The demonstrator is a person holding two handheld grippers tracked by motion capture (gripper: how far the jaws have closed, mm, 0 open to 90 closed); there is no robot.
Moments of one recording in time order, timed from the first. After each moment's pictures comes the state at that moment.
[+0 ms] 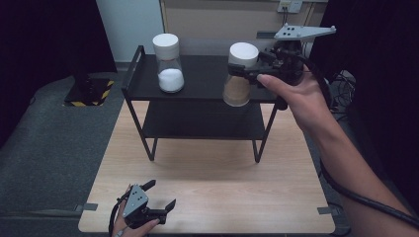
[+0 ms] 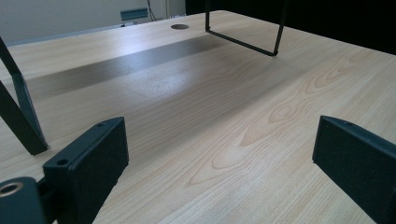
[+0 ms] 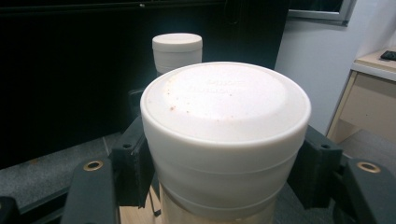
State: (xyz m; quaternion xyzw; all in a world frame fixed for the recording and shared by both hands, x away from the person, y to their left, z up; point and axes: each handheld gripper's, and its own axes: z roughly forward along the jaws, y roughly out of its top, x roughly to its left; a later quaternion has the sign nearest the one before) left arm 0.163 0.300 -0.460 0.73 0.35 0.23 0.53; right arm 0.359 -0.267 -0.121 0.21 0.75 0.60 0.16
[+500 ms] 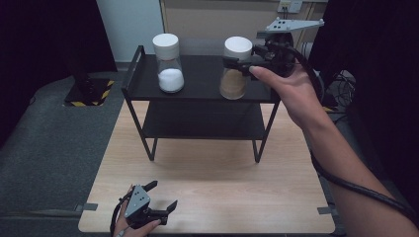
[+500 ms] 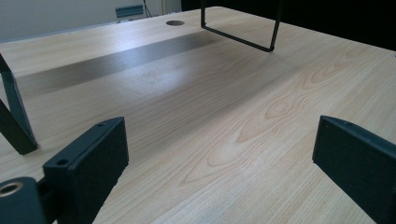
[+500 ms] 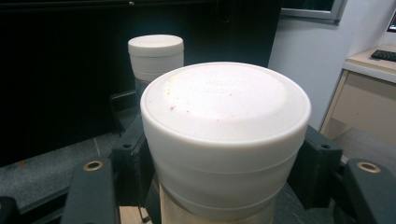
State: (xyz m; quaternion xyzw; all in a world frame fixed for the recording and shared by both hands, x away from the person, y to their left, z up) left arm 0.165 0.298 -0.461 0.74 0.35 0.23 0.53; right arm 0.378 -0.254 -0.120 0.22 0.75 0.60 0.17
